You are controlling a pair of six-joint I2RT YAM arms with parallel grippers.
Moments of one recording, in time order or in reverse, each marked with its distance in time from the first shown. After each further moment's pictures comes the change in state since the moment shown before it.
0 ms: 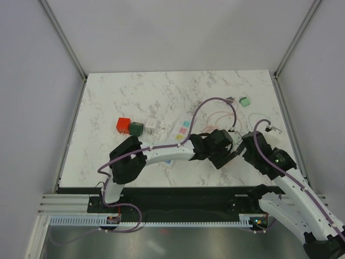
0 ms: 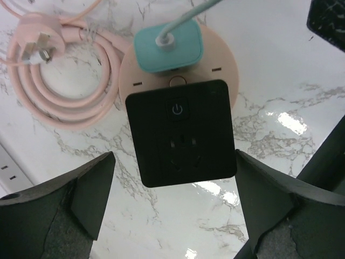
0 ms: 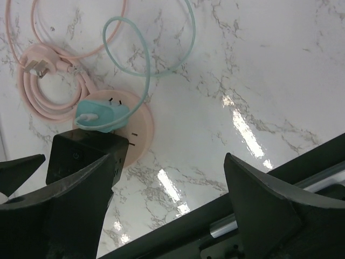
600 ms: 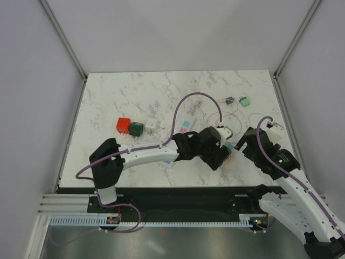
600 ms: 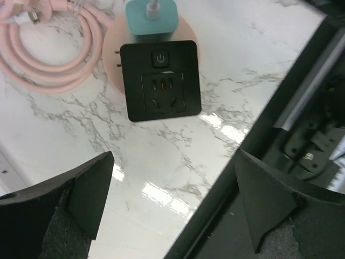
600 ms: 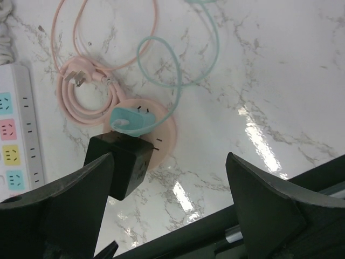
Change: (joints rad) left arm 0.034 -0.247 -0.204 0.043 0.158 -0.179; right arm 0.009 0.006 0.021 0.081 -0.031 -0.006
